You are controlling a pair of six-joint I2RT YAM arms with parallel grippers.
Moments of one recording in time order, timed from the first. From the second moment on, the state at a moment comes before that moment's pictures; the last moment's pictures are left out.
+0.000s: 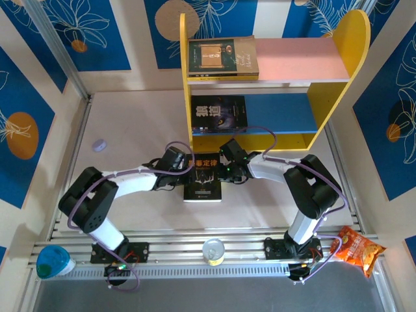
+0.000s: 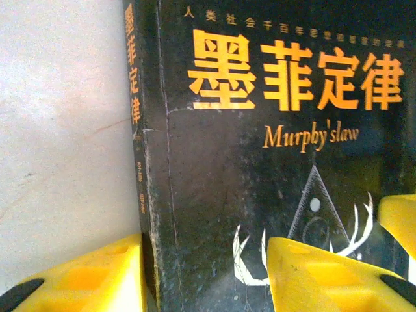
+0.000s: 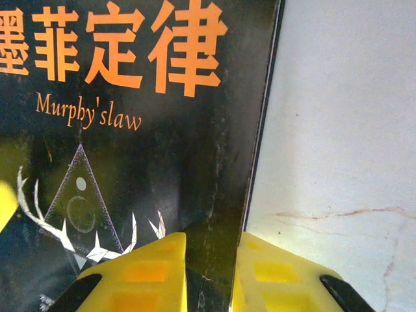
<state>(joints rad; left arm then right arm) -0.66 1.60 0.75 -0.08 0.14 -0.75 0.65 1.71 0.91 -0.30 -0.22 0.62</state>
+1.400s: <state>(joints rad) -0.69 1.52 0.82 -0.08 0.26 -0.73 0.64 1.70 0.84 -0.17 -0.28 0.63</state>
